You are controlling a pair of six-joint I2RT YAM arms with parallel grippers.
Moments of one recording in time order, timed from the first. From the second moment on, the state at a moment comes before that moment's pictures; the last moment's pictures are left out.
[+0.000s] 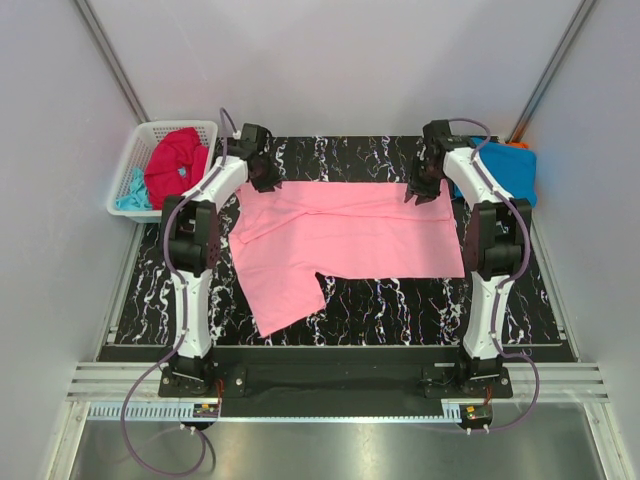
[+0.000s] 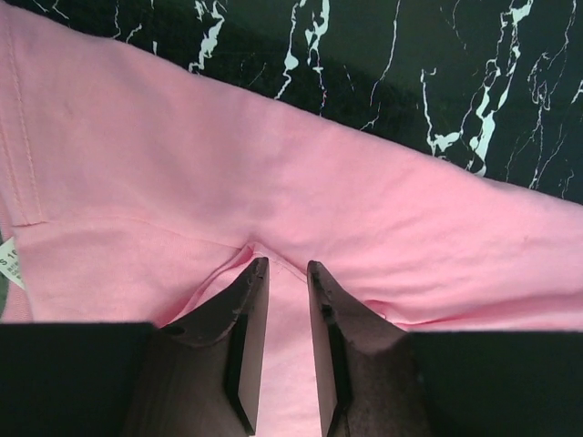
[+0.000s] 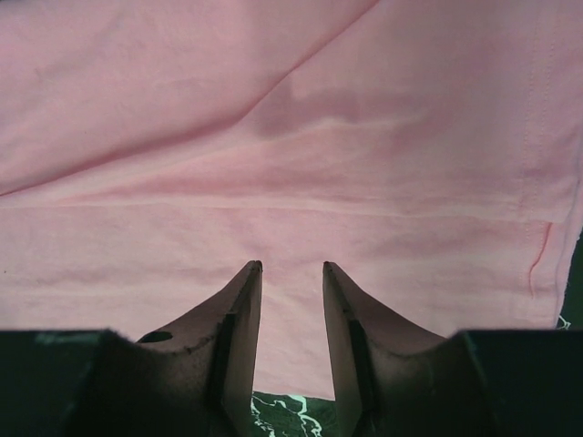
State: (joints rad) left arm -0.21 2.22 1.88 -0.61 0.04 -0.60; right arm 0.13 2.15 1.90 -0.91 -0.10 0.32
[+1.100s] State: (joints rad) left arm -0.25 2.31 1.93 -0.72 -0.08 -0.60; right arm 0.15 2.13 1.79 -0.87 -0.09 0.35
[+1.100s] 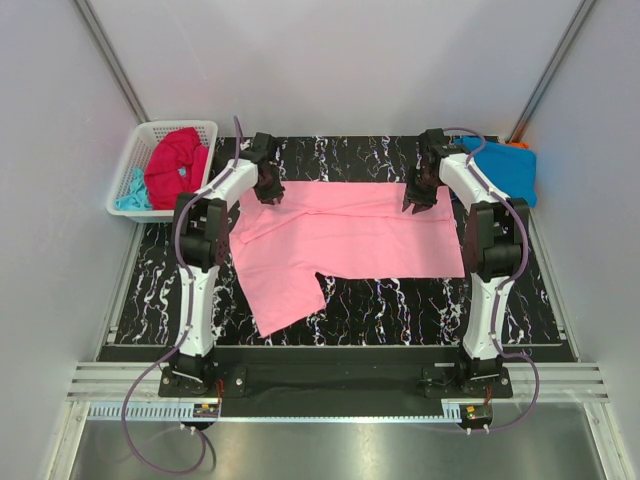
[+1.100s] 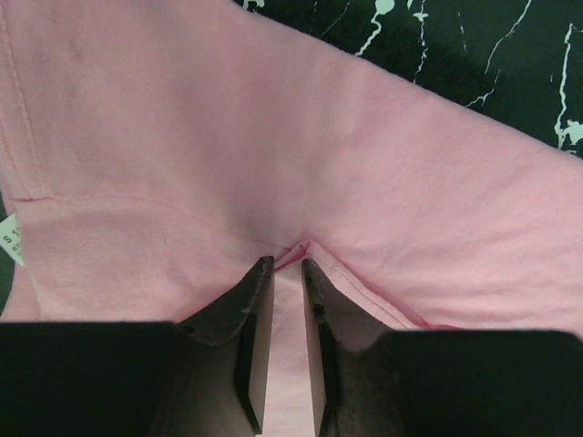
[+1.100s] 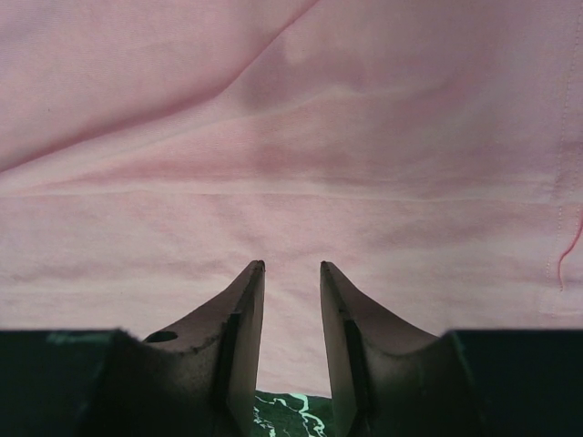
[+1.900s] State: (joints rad) left arm -0.26 2.33 1.94 -0.71 -0.07 -0.60; right arm 0.15 2.12 1.77 -0.86 -0.09 0.36
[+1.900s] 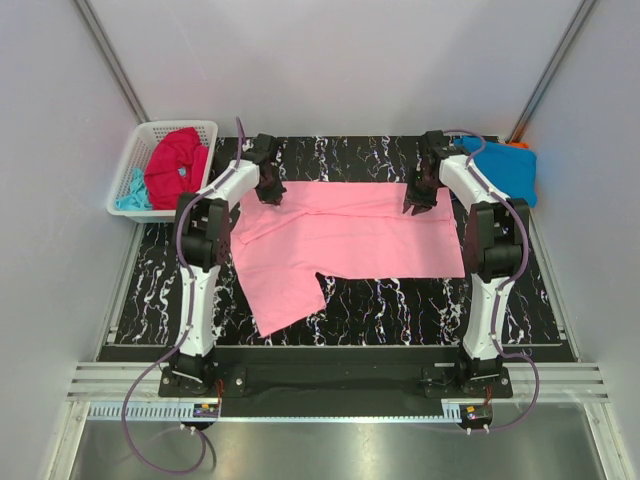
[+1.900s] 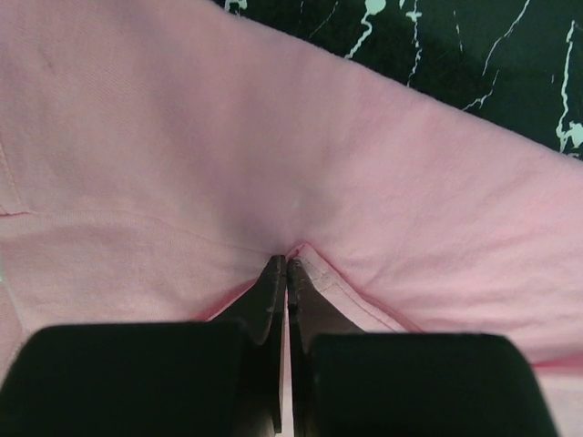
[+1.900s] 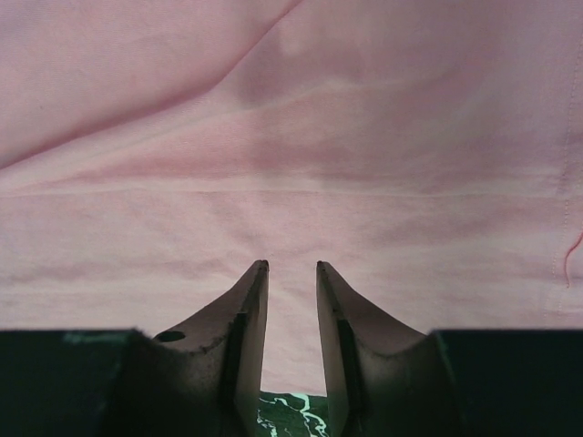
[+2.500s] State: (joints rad) left arm -0.35 2.13 1.73 -0.71 -0.08 -0.60; right arm 0.15 2.09 1.75 -0.86 -0.09 0.37
